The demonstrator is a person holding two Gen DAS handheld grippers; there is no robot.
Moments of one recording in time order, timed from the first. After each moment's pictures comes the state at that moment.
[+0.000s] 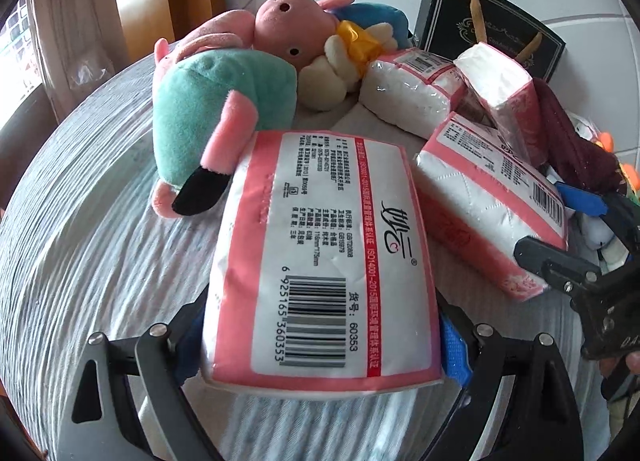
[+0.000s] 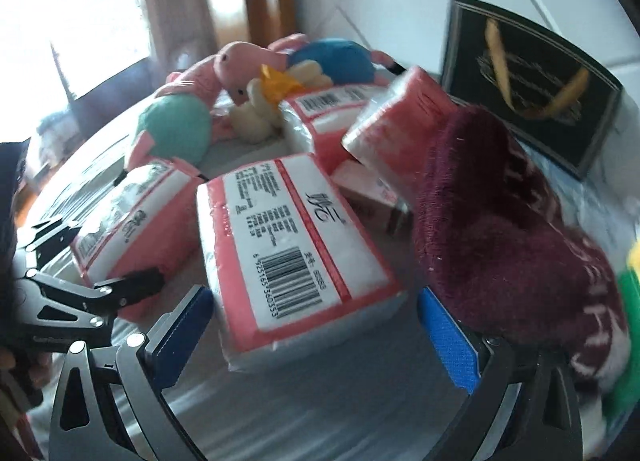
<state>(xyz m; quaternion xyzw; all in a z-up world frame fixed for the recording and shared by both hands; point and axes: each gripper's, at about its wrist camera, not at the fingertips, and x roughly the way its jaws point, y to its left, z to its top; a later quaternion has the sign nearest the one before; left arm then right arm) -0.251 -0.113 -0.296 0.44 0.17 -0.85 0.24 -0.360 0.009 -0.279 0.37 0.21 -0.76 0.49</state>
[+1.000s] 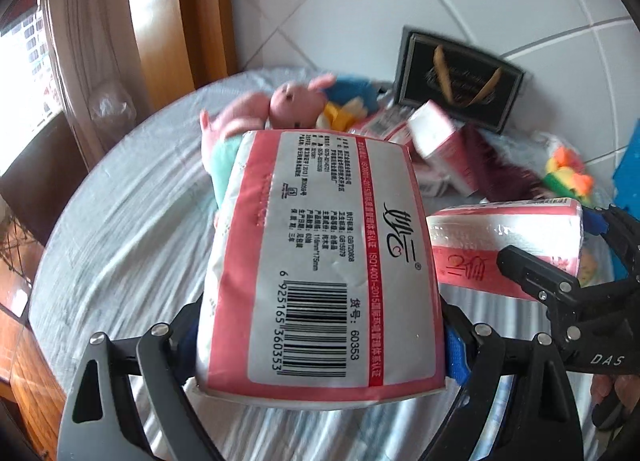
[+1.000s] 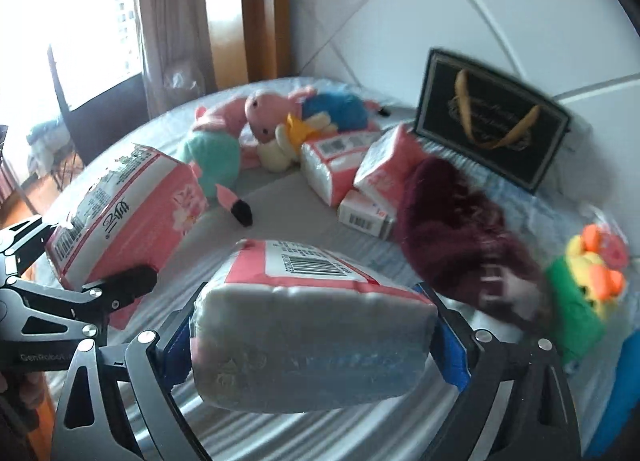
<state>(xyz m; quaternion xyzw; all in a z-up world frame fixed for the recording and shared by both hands) -0.182 -0.062 -0.193 0.40 0.13 -0.87 0.25 -0.283 0.051 -0.196 0.34 0.20 -0.80 0.44</state>
